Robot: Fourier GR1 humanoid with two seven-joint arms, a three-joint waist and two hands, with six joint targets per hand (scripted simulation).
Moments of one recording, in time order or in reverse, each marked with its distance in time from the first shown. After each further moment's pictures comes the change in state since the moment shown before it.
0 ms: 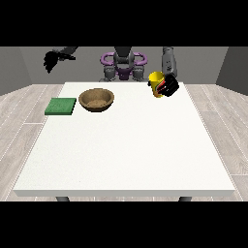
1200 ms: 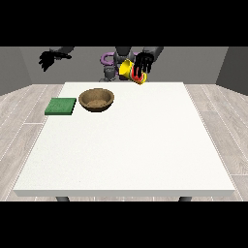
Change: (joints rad) left arm -0.343 -0.052 -0.436 0.022 -0.710 0.049 0.814; right arm -0.014 -0.043 -0.034 0.235 0.001 0.087 -0.083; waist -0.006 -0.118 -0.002
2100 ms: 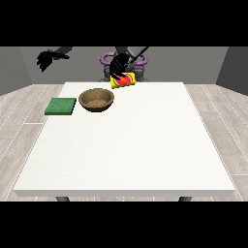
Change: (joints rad) left arm -0.139 -0.152 -0.464 0.107 -0.569 -0.348 0.146; right arm -0.030 -0.031 -0.013 0.087 0.005 0.033 -0.038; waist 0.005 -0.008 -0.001
